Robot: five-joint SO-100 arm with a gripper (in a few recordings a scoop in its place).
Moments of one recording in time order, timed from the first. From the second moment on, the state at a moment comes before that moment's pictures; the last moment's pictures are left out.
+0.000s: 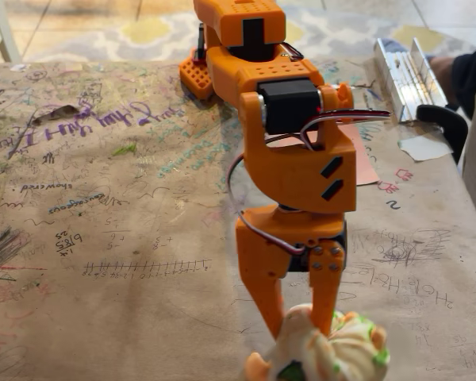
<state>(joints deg) -8.5 17.8 0.4 79.3 -62.4</state>
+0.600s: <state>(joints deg) -8.3 26.1 0.5 84.9 -58.0</state>
